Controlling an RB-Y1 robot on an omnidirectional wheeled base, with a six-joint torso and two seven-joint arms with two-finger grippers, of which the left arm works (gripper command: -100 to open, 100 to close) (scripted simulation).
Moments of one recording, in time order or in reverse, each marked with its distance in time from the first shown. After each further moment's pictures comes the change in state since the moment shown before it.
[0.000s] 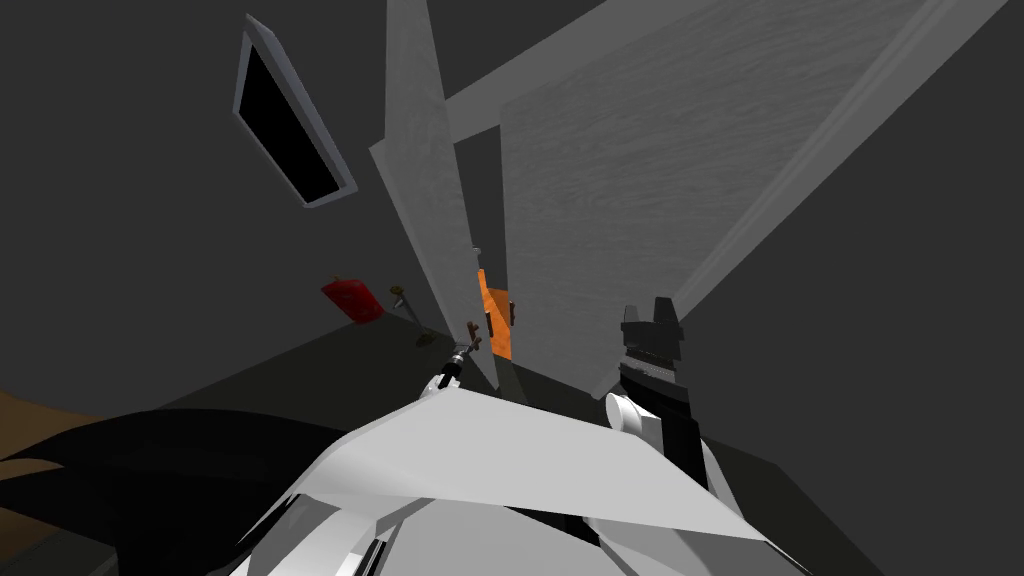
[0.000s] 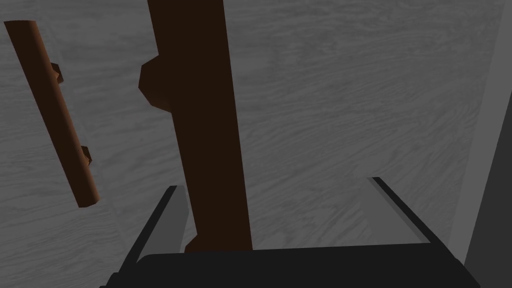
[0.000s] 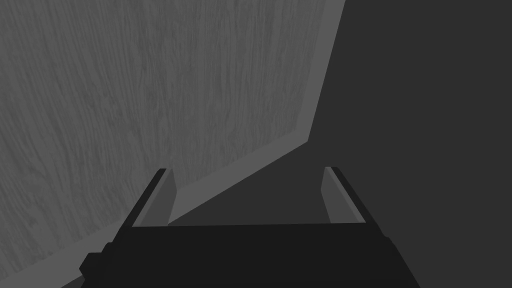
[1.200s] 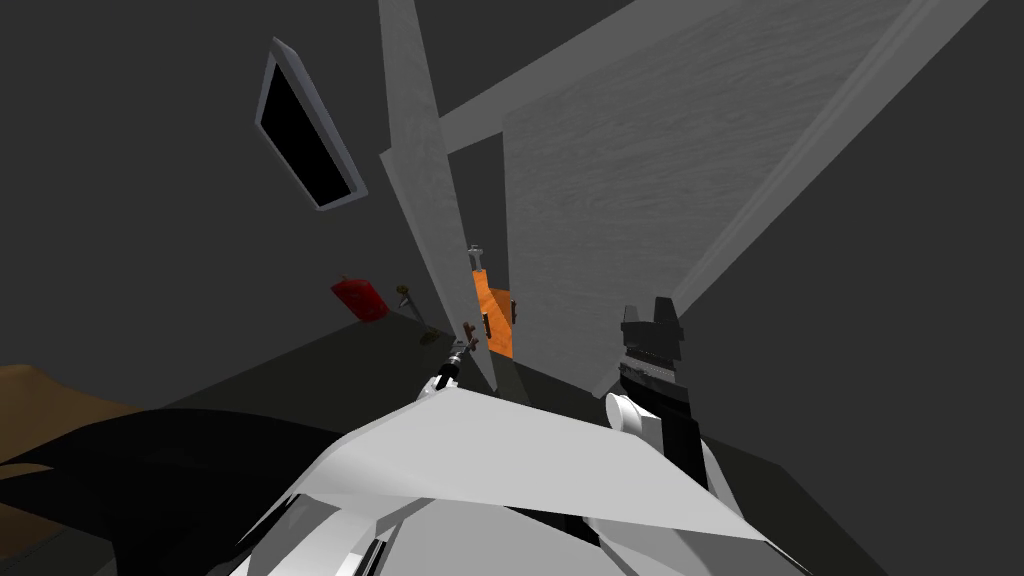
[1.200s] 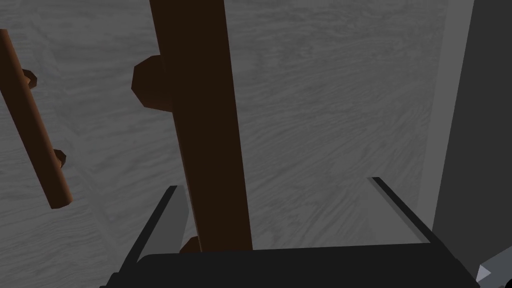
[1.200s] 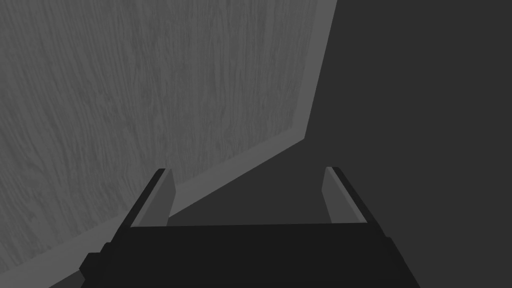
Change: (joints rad) arm 0.035 -0.009 0.012 -0.065 0.016 0.064 0.015
